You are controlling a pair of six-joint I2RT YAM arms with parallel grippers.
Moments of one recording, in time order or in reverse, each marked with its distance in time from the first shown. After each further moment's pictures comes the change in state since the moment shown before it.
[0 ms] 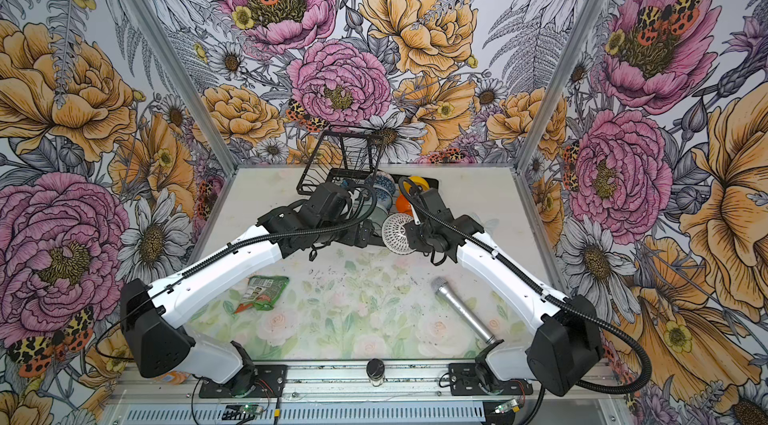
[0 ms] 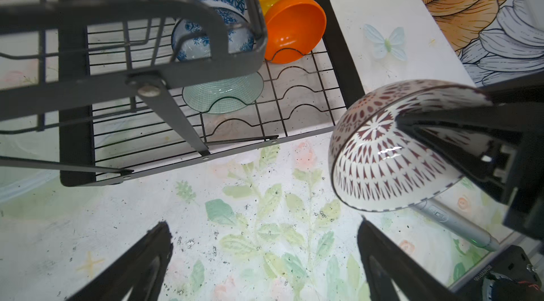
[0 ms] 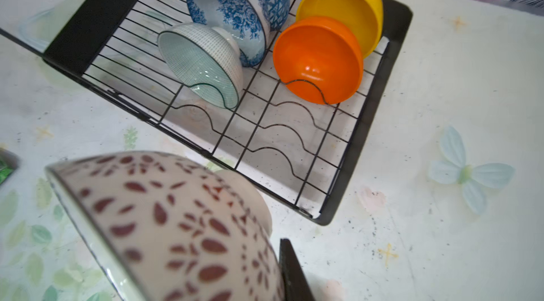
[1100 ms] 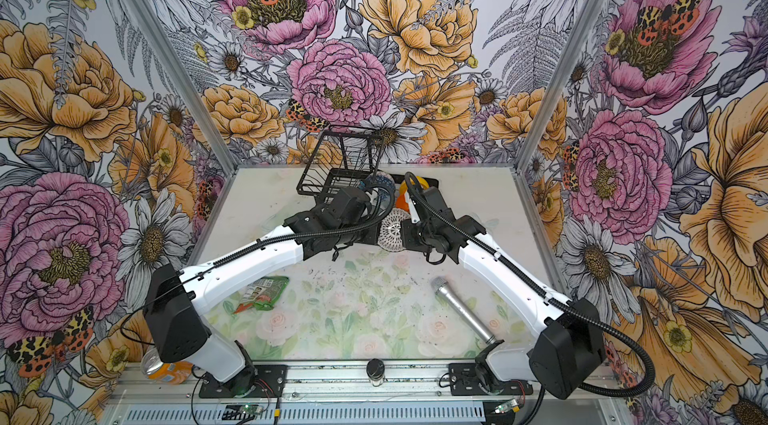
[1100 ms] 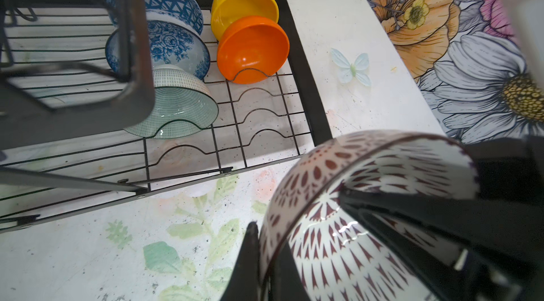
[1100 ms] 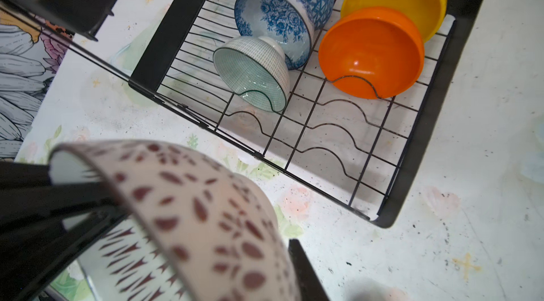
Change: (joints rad) left arm -0.077 0.111 -0.010 0.203 0.014 -0.103; right arm 0.002 -0.013 0.001 0.043 -0.236 0.183
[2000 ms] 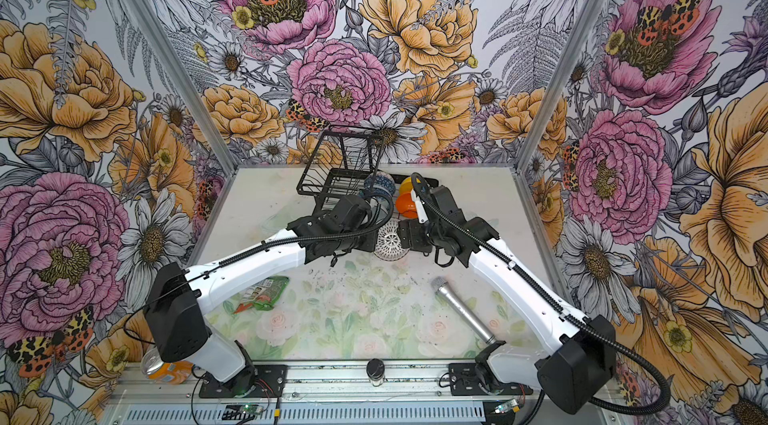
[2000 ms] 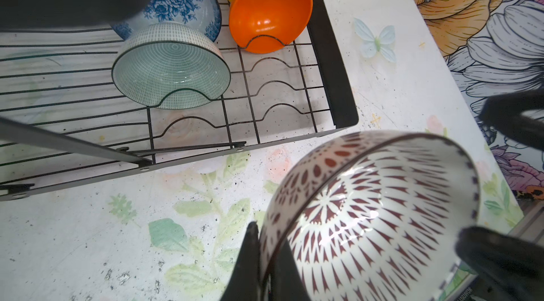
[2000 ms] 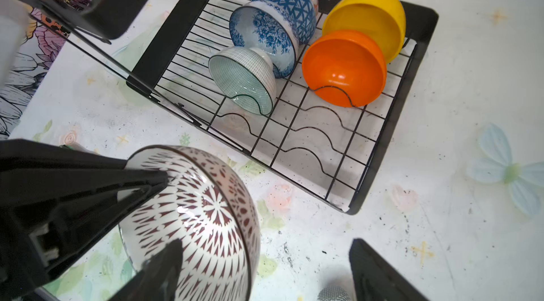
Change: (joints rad) left arm 0.009 0.000 -0.063 0.005 0.006 -0.031; right arm -0.012 -0.061 0.013 -0.071 0.033 -0.057
